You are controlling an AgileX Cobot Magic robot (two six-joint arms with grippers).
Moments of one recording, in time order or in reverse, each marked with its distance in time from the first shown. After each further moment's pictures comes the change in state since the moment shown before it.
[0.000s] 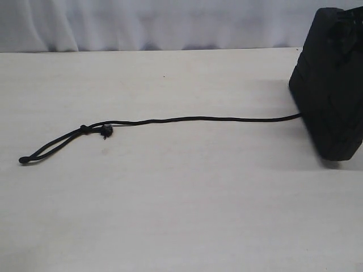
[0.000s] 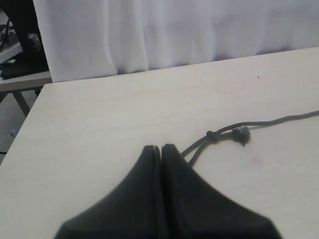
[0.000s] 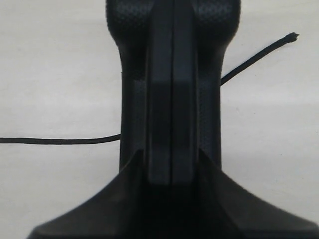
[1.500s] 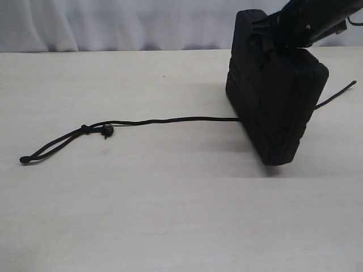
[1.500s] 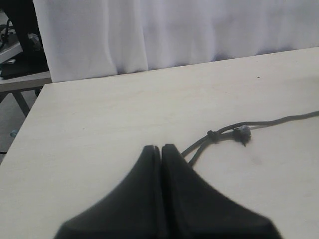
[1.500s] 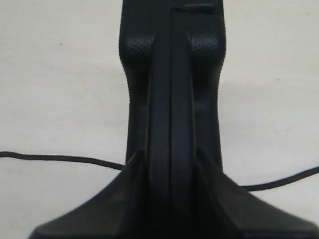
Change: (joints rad) left arm 0.000 0.000 0.000 0.000 0.000 0.000; right arm 0.369 -0.190 0.351 -0.069 -0.458 0.209
